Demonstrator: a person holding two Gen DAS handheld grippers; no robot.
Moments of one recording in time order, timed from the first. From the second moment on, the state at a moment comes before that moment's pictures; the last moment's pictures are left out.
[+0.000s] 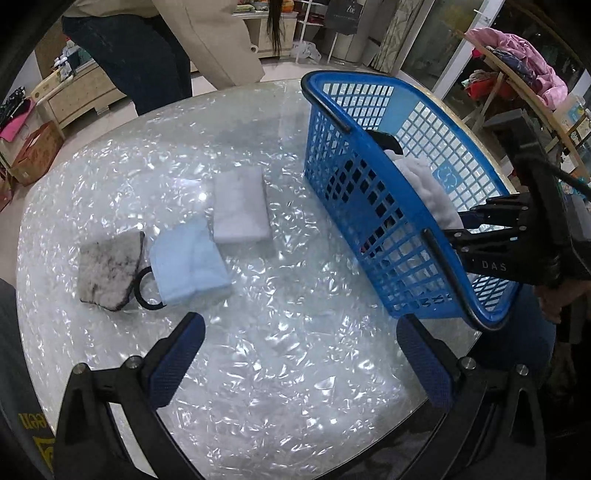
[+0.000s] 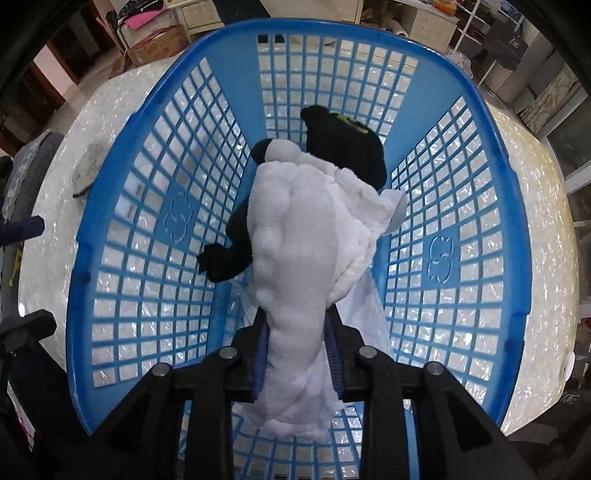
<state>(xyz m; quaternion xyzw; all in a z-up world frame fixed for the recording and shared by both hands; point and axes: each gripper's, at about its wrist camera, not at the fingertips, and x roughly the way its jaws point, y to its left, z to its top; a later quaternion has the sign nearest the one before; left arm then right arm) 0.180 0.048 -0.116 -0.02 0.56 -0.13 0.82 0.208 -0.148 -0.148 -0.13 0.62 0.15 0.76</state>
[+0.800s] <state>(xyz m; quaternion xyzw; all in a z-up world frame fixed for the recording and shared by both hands) 0.123 0.131 -0.100 -0.03 0.55 -0.05 0.83 0.127 -0.041 -0.071 -0.20 0.52 0.25 0.79</state>
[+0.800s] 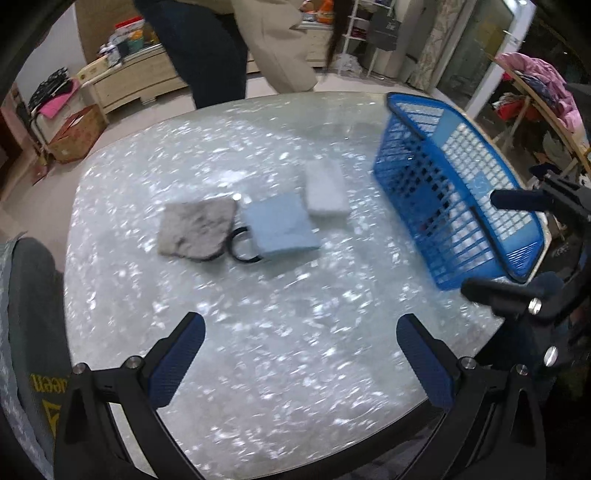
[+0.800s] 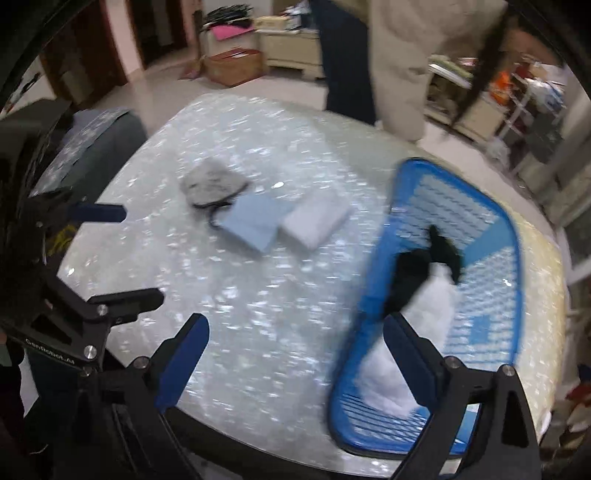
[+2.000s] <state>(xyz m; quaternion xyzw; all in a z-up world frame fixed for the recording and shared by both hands) 0.223 0.201 -0.181 0.07 0.55 -0.11 0.82 0.203 0.030 -0.189 -0.18 0.59 0.23 0.76</state>
